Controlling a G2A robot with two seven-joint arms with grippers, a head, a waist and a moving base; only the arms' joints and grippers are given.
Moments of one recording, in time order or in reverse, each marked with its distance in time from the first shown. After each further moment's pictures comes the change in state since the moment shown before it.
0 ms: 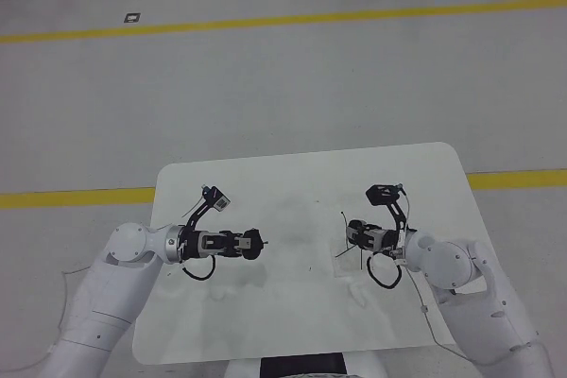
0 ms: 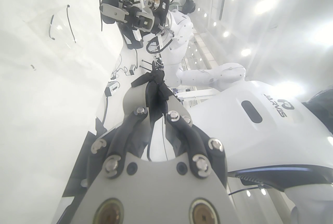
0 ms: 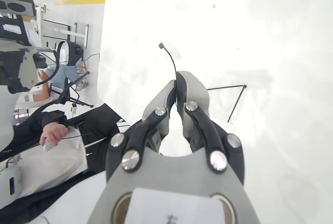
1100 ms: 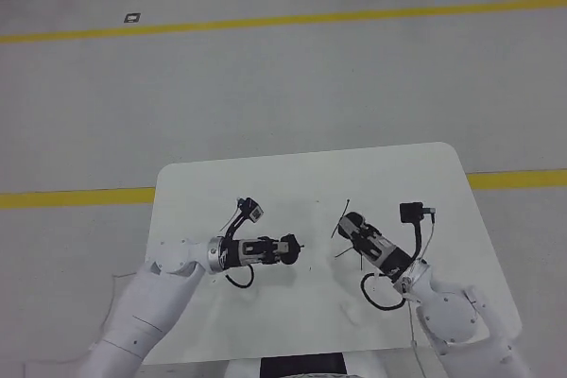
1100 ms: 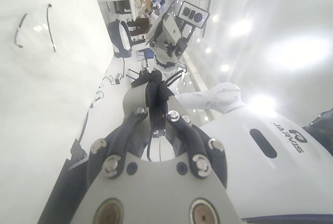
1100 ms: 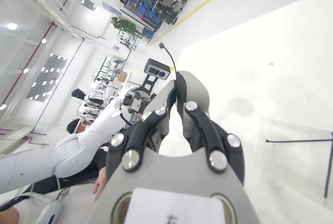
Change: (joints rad) left arm 0.002 -0.111 0.165 0.043 0.027 0.000 0.198; right arm -0.279 -0.019 0.010 -0.098 0.236 -0.283 -0.631
